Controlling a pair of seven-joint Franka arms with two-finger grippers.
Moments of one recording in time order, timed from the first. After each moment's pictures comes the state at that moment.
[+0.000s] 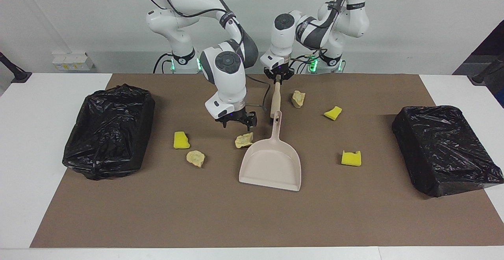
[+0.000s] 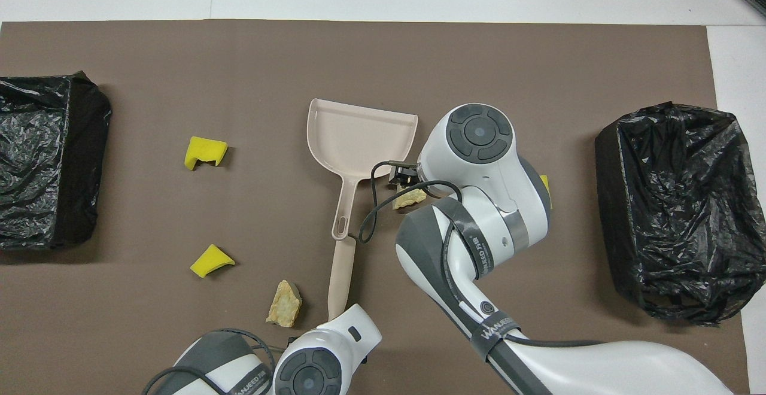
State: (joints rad) left arm -0.79 -0.21 -0.12 -2.51 -0.11 2.20 -0.64; right arm 0.46 0.32 0.02 -1.75 0.03 2.06 0.66
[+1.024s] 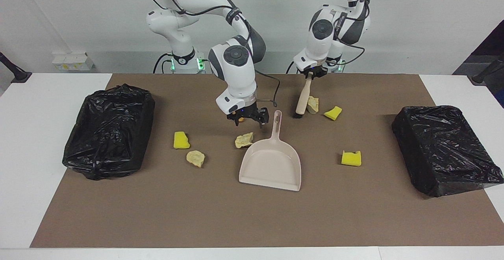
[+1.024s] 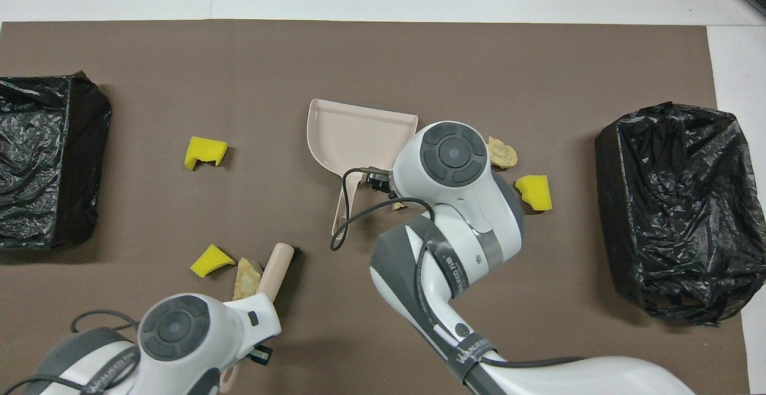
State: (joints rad) left arm -0.39 -0.39 -0.12 -2.64 -0.10 1.98 -0.04; right arm 0.54 0.32 0.03 -1.75 0.04 2.15 0.79
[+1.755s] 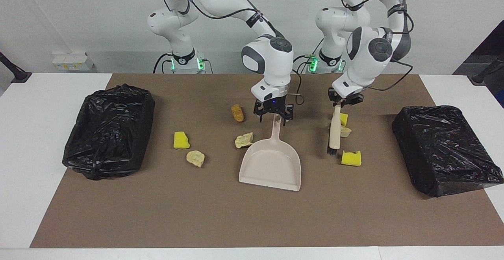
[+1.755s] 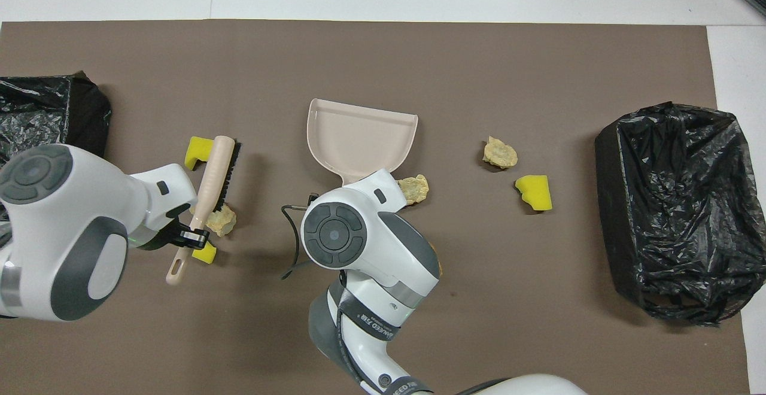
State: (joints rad) left arm -0.08 -0.10 -0.11 -2.19 -0.06 1.92 0.11; right arm 0.70 0.41 0.03 -1.72 -0.18 2.25 1.06
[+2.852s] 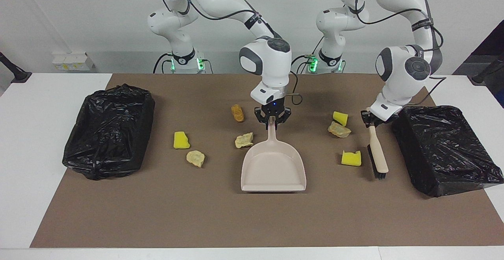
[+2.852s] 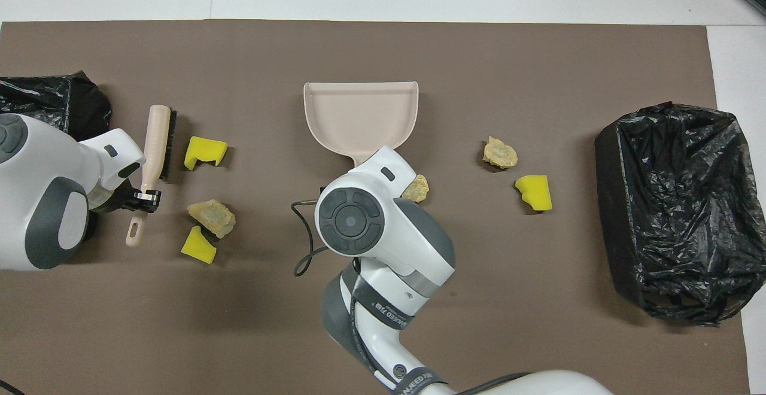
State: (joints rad) left arm 0.08 0.08 -0.11 -2.12 0.08 2.09 0.09; right arm 0.65 0.38 0.02 -1.70 -0.20 2.23 0.78
